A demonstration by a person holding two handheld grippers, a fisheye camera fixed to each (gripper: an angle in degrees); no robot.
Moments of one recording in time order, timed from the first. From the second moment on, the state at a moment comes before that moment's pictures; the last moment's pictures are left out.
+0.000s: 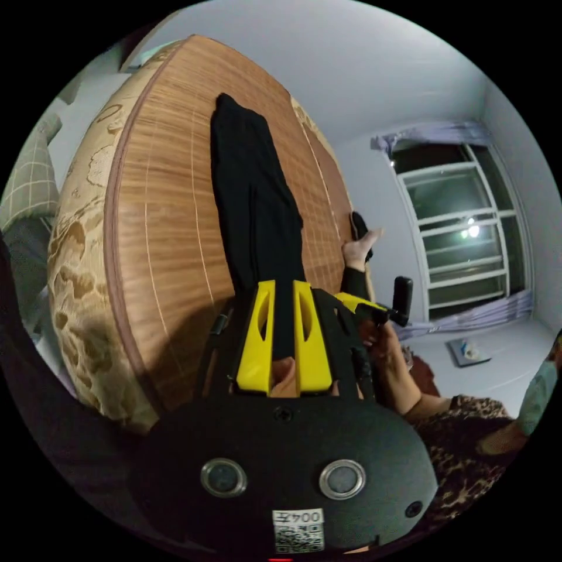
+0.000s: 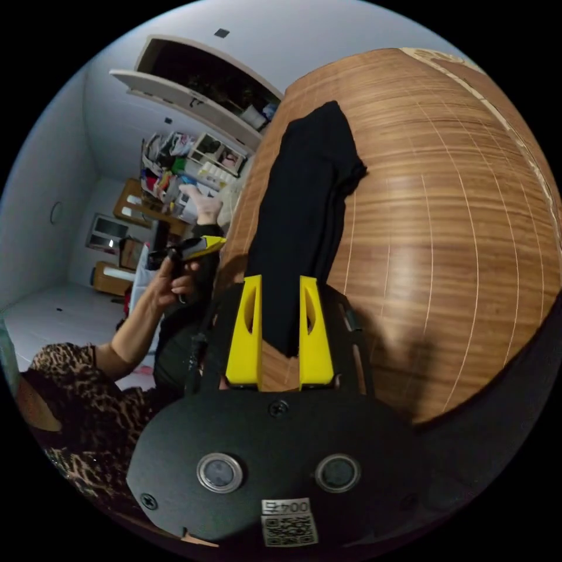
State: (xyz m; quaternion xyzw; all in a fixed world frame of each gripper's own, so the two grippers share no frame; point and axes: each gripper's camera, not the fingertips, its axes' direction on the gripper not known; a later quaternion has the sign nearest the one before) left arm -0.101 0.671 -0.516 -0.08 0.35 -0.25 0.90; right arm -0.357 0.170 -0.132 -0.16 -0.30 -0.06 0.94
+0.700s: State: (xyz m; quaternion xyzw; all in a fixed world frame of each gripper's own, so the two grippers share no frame) left arm 0.069 0.713 -0.541 -0.14 0.19 -0.12 0.96; right arm -0.413 0.285 -0.146 -0.10 -0.15 -0.10 0.98
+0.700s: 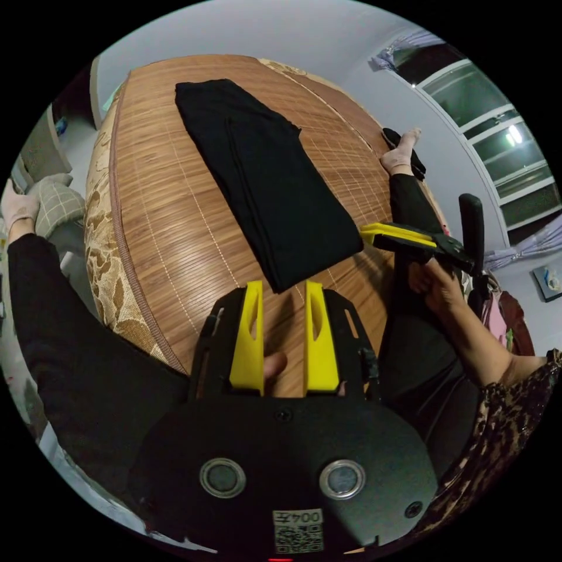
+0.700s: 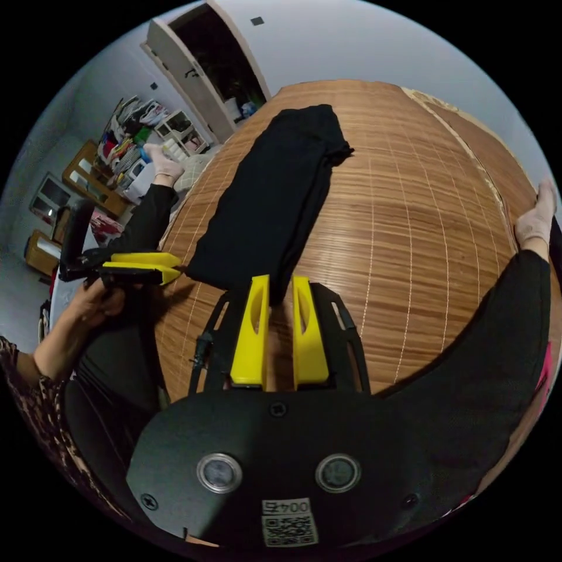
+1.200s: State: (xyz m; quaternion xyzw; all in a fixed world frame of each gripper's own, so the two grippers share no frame) left arm 0.113 0.719 -0.536 -0.14 0.18 -0.10 0.97; right arm -0.401 0.324 -0.128 -0.17 -0.11 -0.08 0.98
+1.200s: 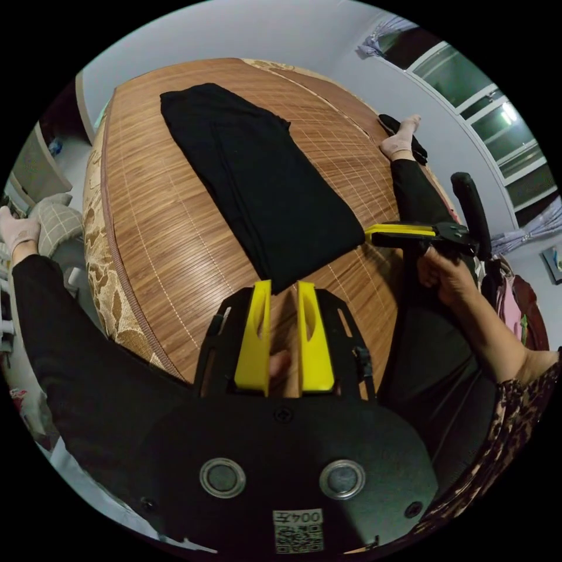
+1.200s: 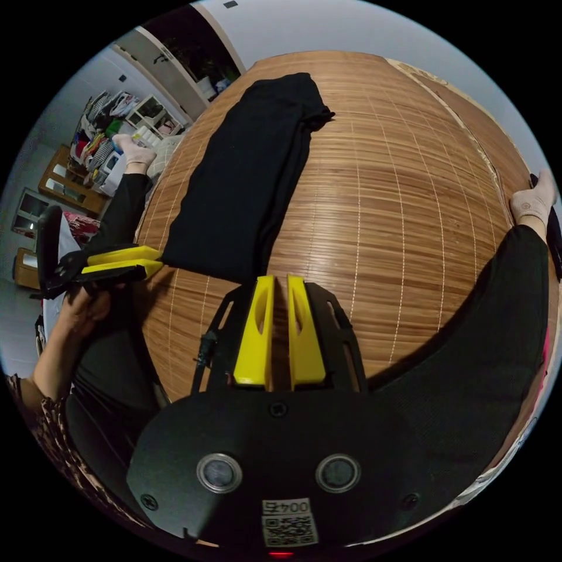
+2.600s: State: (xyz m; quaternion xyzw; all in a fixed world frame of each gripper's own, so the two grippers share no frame) left arm 0.158 0.661 -0.483 -0.14 0.28 -0.12 0.94; right arm -0.358 0.394 -0.144 -0.11 -0.21 -0.21 0.95
